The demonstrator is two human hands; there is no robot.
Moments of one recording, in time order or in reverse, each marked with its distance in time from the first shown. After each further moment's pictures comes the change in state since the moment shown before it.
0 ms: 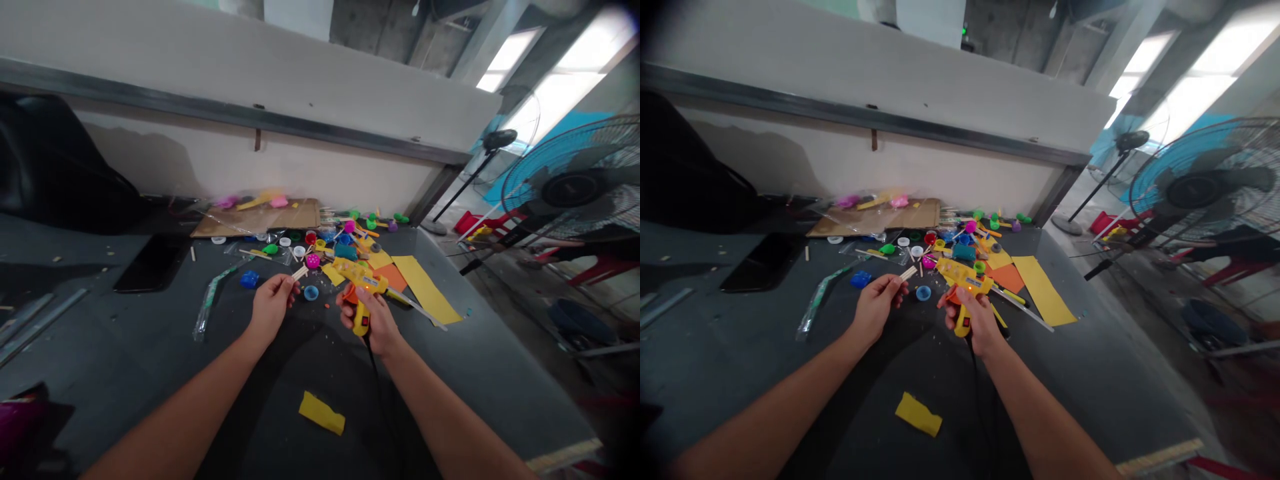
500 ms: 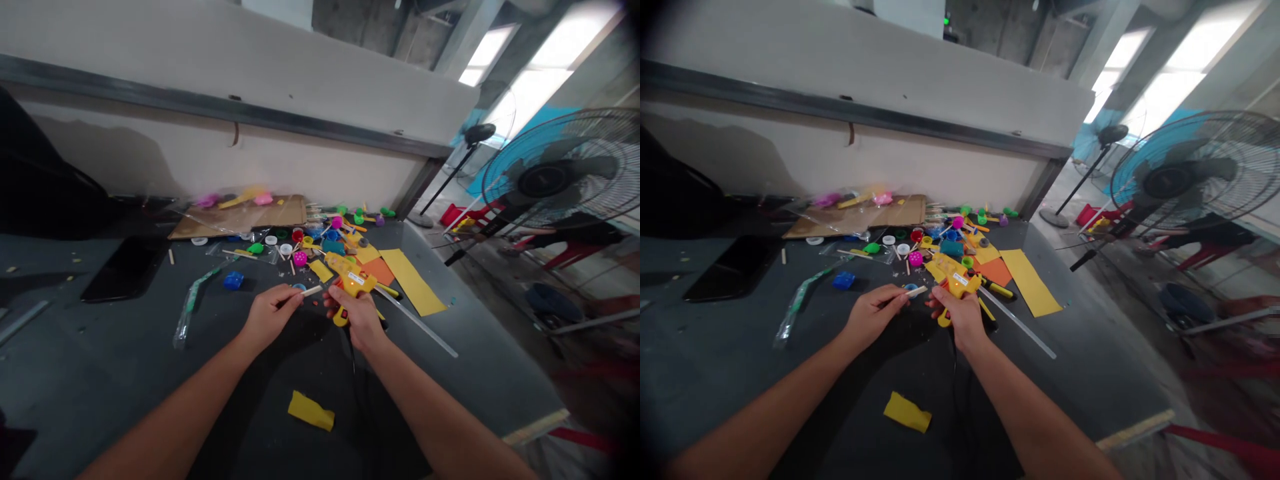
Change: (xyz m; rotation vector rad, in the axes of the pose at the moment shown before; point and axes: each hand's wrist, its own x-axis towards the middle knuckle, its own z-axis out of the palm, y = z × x) left_hand -0.013 0.008 0.004 0.395 -0.306 0.326; right_hand 0.007 0.010 0.003 -0.148 0.294 -0.013
